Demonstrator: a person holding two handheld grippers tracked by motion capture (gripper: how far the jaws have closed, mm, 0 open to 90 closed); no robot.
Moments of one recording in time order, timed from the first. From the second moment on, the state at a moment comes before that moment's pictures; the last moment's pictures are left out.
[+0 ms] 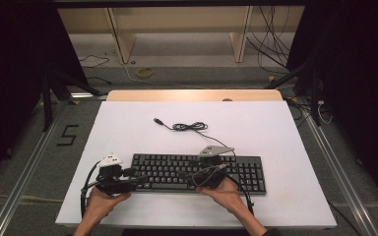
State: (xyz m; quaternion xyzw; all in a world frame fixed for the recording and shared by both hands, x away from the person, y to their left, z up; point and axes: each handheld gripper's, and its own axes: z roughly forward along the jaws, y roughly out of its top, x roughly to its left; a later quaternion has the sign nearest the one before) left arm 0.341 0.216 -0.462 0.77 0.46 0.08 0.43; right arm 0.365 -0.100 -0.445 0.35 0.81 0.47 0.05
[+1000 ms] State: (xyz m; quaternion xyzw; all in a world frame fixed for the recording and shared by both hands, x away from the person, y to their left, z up) left arm 0.339 0.223 -0.468 0.80 0.46 0.11 0.37; right arm 0.388 -0.048 -0.452 0.33 0.84 0.43 0.06
